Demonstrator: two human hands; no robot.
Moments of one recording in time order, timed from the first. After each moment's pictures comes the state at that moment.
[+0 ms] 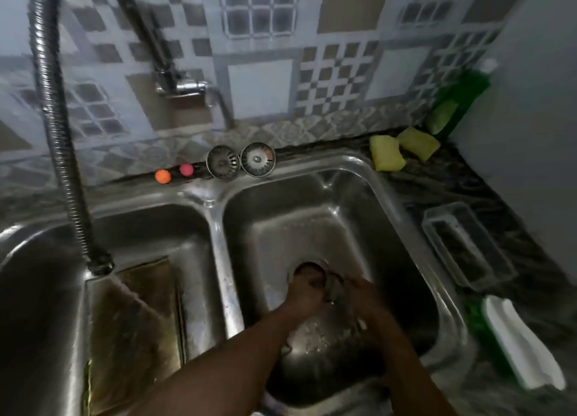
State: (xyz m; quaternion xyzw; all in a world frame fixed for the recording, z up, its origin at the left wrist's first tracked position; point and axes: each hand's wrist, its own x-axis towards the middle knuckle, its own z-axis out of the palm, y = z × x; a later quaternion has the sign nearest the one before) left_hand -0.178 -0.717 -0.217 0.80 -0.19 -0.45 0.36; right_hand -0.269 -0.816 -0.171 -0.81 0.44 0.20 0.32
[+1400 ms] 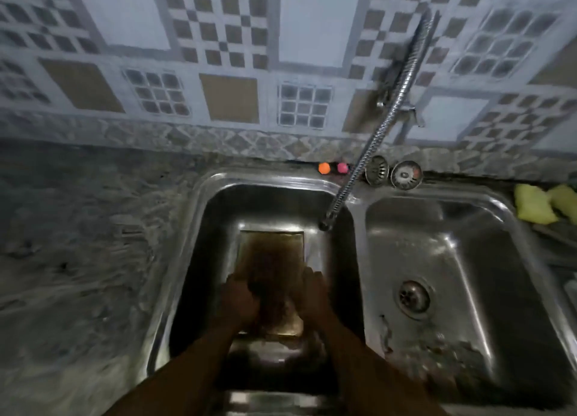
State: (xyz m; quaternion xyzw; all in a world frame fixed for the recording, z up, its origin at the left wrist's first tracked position) left_hand -0.052 -0.370 -0.222 0.95 -0.06 -0.25 0.19; right_hand -0.115 -0.543 -0.223 -0.88 0.28 0.13 0.37
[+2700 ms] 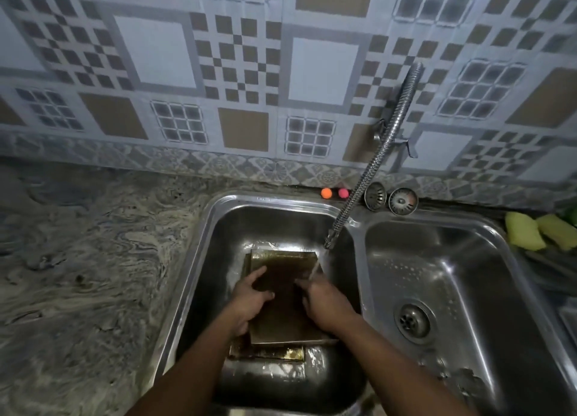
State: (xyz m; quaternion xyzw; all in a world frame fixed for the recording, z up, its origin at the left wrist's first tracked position) left_hand -0.047 -0.381 -0.145 0.68 0.14 -0.36 0.62; right_hand -0.112 -0.559 -0.127 -0.97 0.03 0.15 0.19
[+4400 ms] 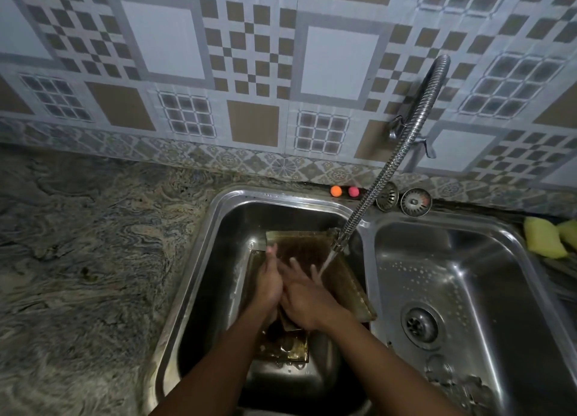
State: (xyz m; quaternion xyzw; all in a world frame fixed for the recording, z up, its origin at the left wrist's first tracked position) left_hand -0.043 -0.427 -0.127 0.65 0.15 -0.25 0.70; right_hand -0.084 -0.523 -0.114 -0.95 -0.06 0.21 0.21
